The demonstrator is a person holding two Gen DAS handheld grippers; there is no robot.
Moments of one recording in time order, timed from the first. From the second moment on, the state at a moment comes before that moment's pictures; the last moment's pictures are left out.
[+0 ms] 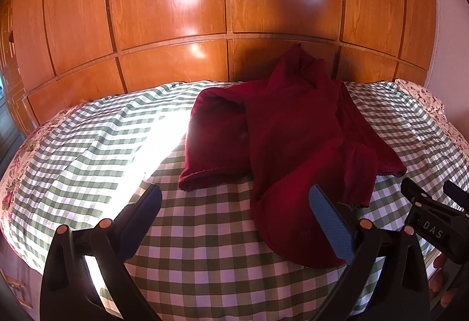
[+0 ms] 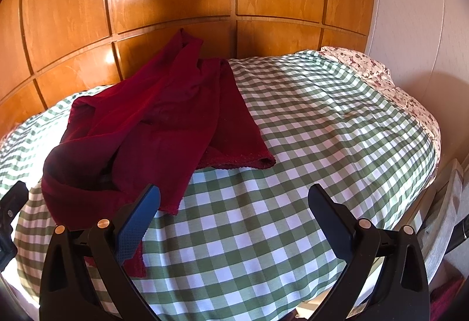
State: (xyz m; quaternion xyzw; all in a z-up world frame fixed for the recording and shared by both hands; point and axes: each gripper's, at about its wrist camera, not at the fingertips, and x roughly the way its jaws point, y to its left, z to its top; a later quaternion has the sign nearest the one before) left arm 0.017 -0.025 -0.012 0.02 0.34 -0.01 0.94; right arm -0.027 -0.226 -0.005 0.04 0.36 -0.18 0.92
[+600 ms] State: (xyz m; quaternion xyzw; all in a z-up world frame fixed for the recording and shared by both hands) left arm 0.060 -0.073 -0.041 0.08 0.39 -0.10 0.91; right arm -0.018 -0.259 -0.020 0.08 0.39 -0.20 0.90
